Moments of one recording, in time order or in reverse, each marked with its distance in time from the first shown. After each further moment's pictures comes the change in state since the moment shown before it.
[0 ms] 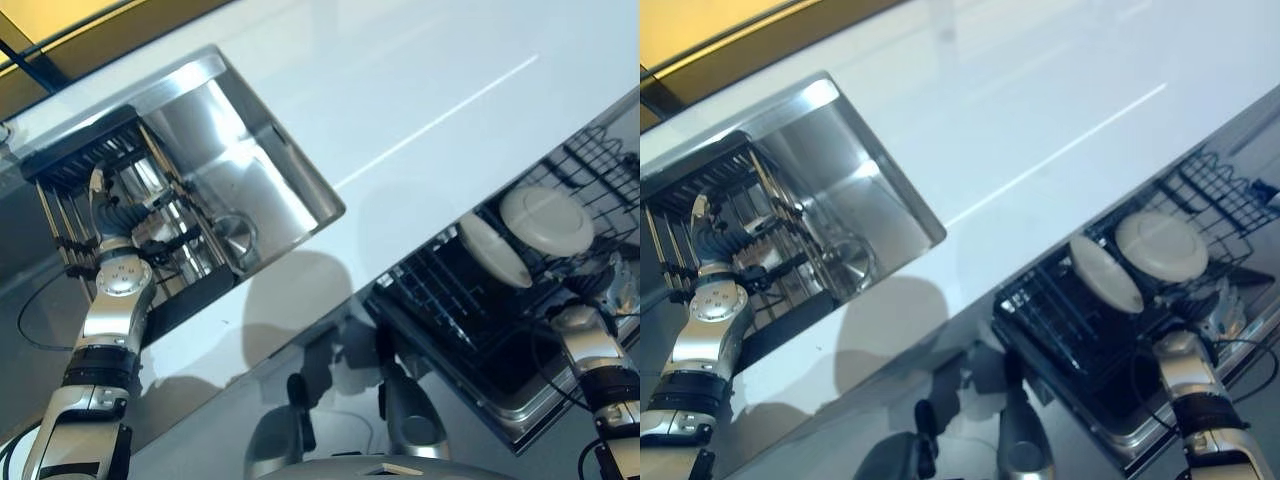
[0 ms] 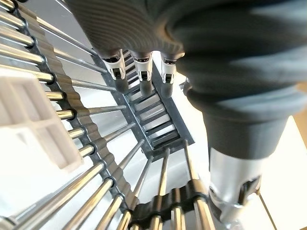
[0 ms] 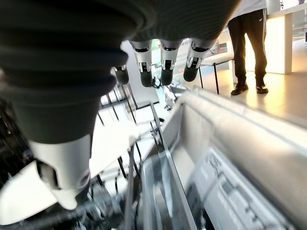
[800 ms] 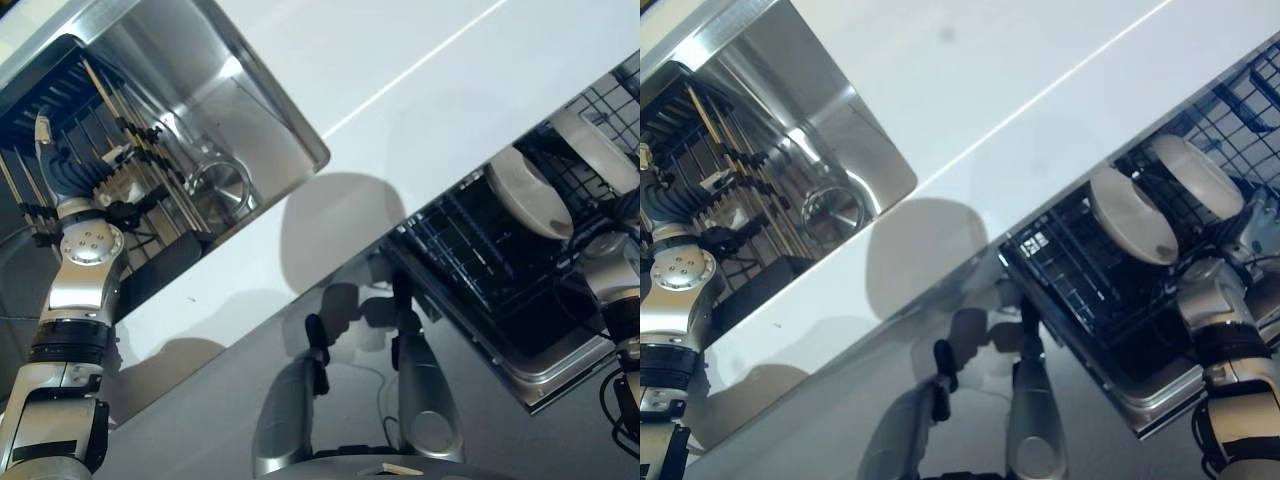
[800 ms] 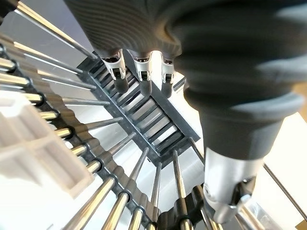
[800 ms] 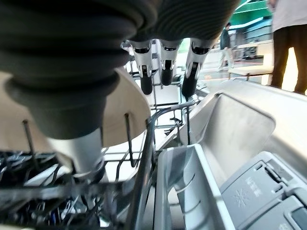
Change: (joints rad) left arm -0.151 0.109 -0.005 -0.001 -0.017 0.002 0.083; right arm -0.354 -0.177 0.155 0.128 -0.078 0.097 0.038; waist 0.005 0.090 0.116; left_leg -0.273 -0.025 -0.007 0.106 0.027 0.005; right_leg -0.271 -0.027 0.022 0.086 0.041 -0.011
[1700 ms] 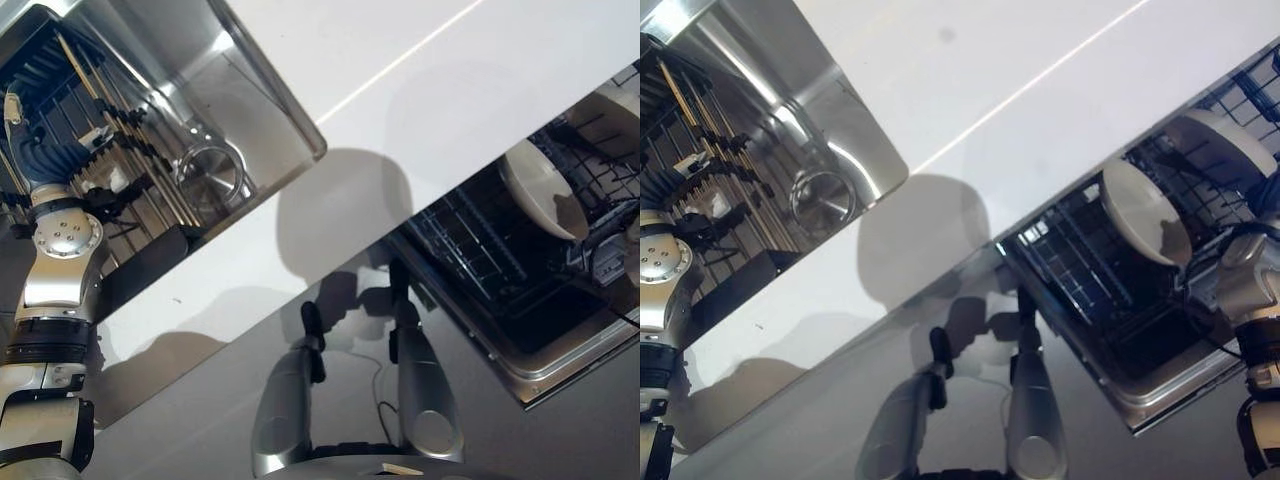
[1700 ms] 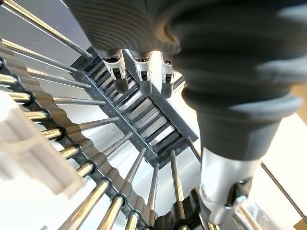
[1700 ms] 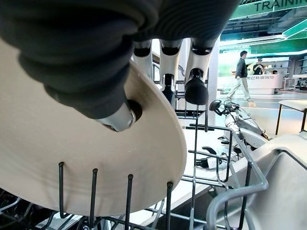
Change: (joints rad) left arm 0.000 0.085 0.043 -0.081 -0.026 0.010 0.002; right arm -0.022 -0.182 0.006 -0.106 -0.158 -0.064 0.065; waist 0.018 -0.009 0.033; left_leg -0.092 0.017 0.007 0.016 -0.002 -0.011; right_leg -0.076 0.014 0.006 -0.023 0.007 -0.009
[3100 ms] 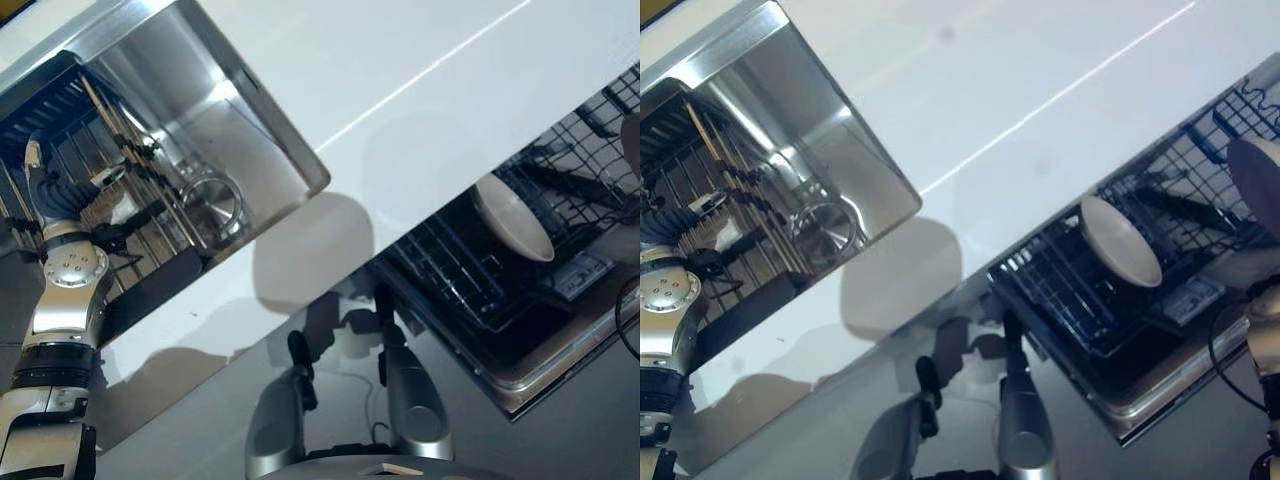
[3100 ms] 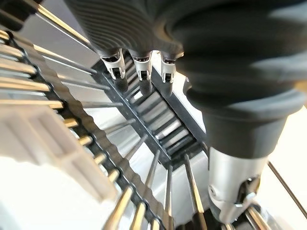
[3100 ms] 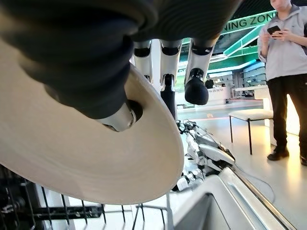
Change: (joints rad) left arm 0.109 -0.041 0.027 0.035 0.025 -0.007 -0.037; right arm 0.308 0.023 -0.275 -0.083 0.116 -0.046 -0.037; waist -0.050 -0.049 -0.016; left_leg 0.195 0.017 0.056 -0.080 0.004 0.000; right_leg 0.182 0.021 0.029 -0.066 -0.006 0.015
